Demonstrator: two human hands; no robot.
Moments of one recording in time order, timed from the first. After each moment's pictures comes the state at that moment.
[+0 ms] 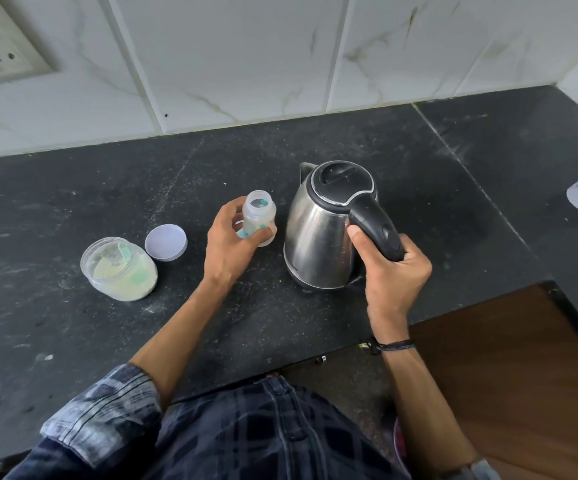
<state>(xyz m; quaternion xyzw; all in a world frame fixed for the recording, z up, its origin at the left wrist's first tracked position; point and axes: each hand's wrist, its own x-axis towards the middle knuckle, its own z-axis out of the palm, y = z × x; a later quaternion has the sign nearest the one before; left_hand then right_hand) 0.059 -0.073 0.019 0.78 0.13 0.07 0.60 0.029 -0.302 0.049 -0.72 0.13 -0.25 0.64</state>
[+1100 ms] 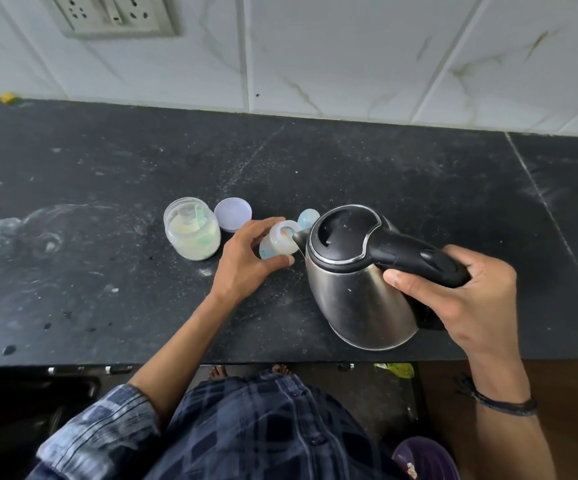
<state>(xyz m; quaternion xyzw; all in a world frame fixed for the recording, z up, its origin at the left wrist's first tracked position) -0.016 -0.016 0.011 0.79 0.13 0.09 0.60 0.011 -0.303 0.126 -0.85 -0.13 -0.05 0.51</state>
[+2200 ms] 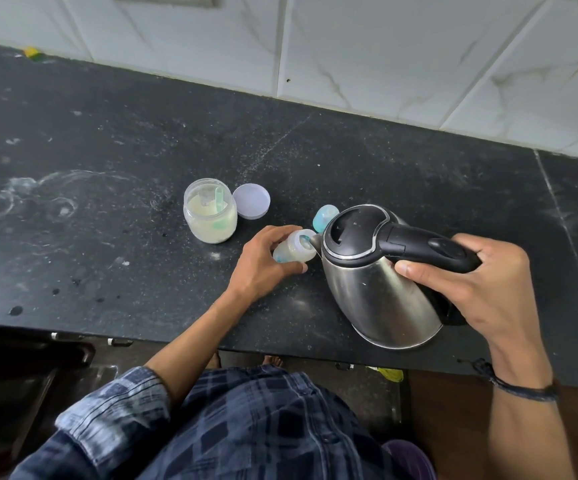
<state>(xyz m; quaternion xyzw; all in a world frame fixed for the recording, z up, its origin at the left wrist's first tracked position) -0.022 -0.021 -0.015 0.80 0.17 0.04 0.58 0.043 -0.290 0.140 -0.89 -0.16 0.03 0.42</state>
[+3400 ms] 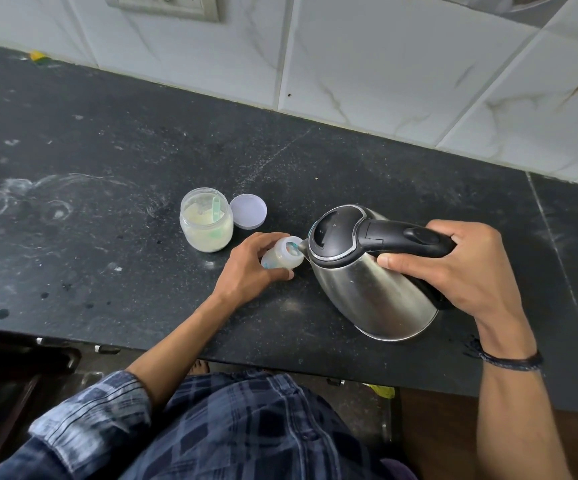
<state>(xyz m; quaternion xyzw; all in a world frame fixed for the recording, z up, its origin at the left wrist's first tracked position) -0.019 -0.008 -0.013 0.79 0.19 0.03 0.58 0.077 -0.266 0.158 -0.91 -0.23 0.05 0.36</state>
